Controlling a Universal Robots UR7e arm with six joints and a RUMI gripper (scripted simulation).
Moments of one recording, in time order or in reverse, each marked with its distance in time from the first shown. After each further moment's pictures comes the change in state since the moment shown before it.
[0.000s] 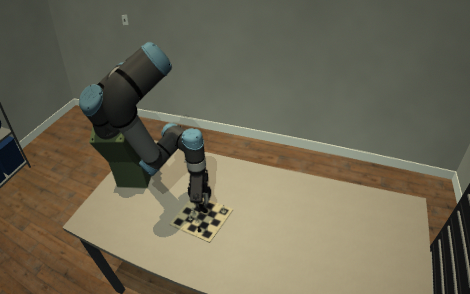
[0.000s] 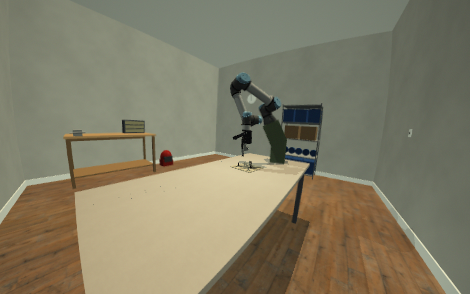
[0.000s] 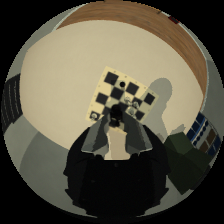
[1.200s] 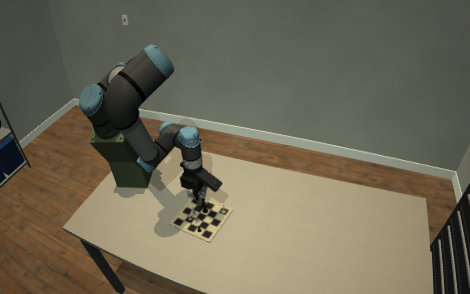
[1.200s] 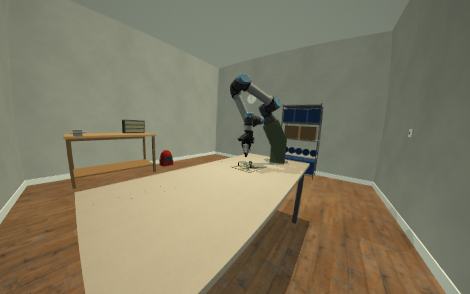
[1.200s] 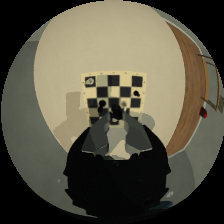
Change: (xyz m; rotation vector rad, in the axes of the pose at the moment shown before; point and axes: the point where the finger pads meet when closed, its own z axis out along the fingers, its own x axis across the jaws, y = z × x) arm 0.001 0.026 0.002 -0.002 0.006 -1.120
